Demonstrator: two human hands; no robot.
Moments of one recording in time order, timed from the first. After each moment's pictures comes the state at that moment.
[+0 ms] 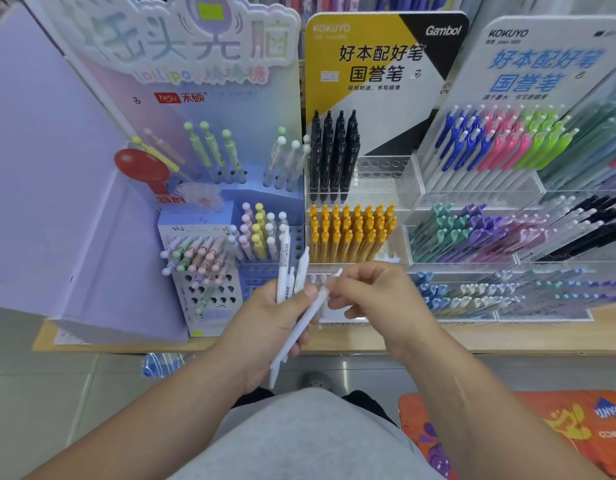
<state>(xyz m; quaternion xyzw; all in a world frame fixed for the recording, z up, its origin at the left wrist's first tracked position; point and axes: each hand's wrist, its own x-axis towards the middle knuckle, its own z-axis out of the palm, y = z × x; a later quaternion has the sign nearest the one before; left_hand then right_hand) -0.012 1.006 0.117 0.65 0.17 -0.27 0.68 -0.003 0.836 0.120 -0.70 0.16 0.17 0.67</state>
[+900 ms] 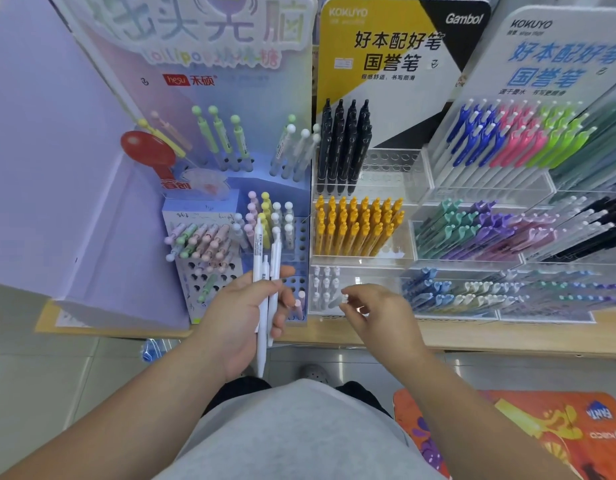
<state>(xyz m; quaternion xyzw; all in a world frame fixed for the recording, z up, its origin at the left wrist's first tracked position) -0.011 1.033 0.105 0.54 0.23 -0.25 0.77 -0.024 0.818 0.027 -0.94 -0.06 -0.03 0.35</state>
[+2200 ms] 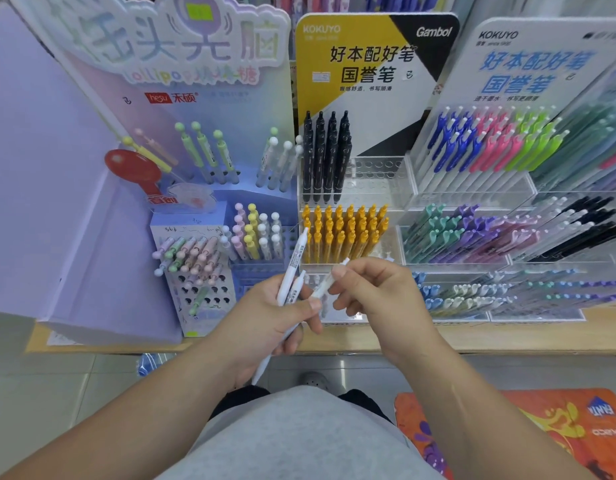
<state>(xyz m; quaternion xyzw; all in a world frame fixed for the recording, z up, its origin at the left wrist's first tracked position) -0.005 1.006 0.119 0.68 0.10 -0.32 0.66 -0.010 0.828 0.121 -0.68 0.14 0.10 0.72</state>
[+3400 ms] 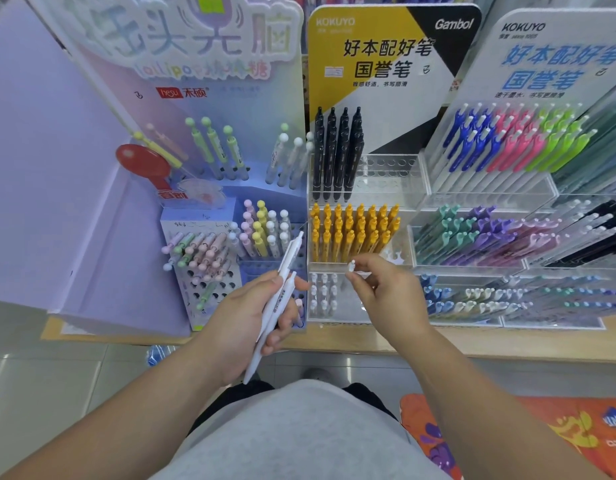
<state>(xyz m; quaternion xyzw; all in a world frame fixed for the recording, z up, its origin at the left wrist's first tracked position) -0.008 1.029 0.108 0.60 0.13 -0.30 0.73 0.015 0.806 0.038 -0.93 -0.03 -0.07 0.36</state>
